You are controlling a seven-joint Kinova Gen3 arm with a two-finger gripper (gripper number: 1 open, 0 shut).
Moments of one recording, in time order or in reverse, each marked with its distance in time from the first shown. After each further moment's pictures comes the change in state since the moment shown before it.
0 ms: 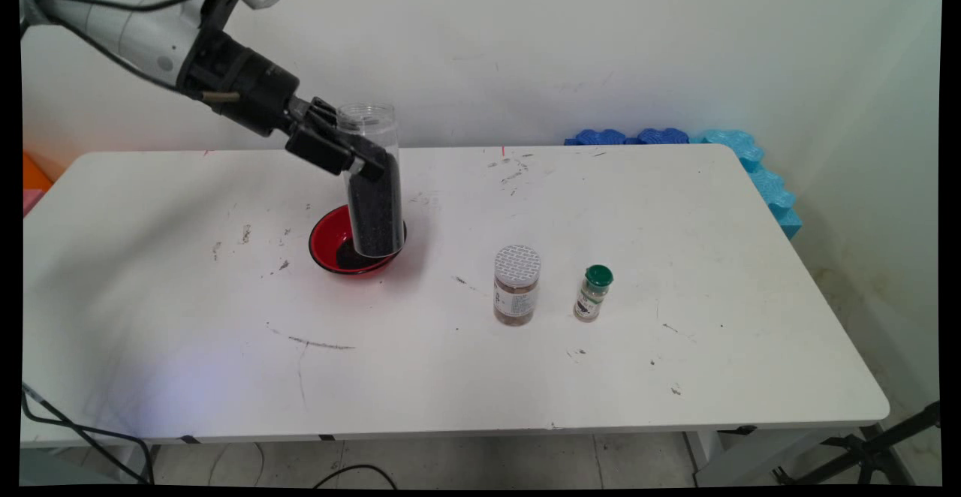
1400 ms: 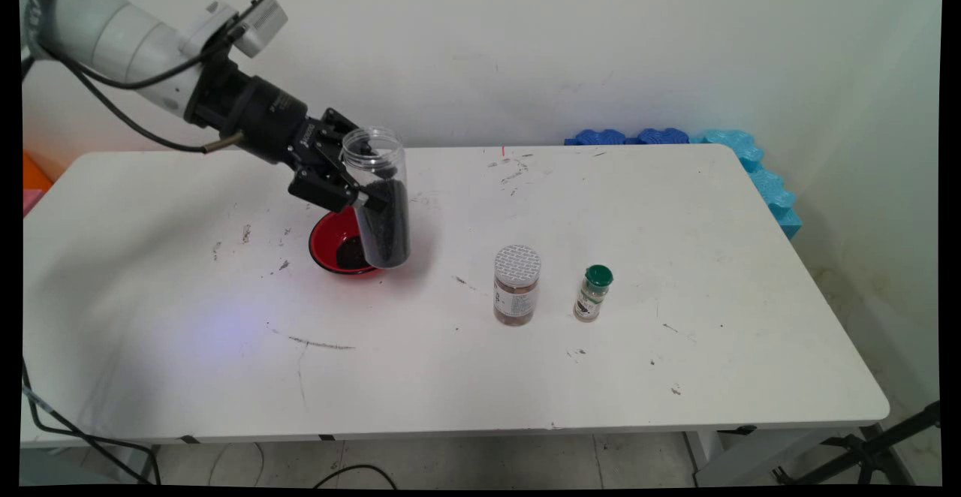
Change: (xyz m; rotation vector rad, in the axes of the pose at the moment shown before) arm -0.017 0.022 0.022 0.028 -0.002 0.260
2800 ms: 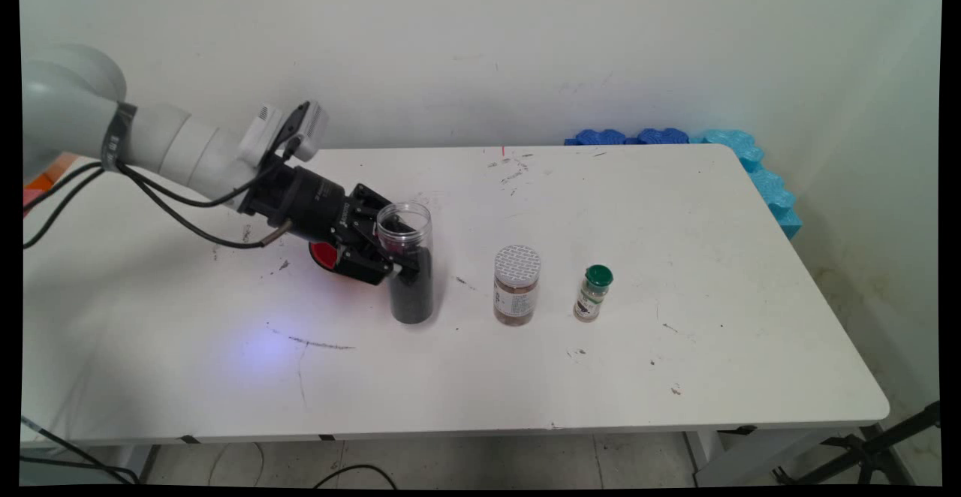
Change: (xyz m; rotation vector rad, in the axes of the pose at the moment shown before) arm -0.060 0.026 0.079 0.027 0.005 -0.046
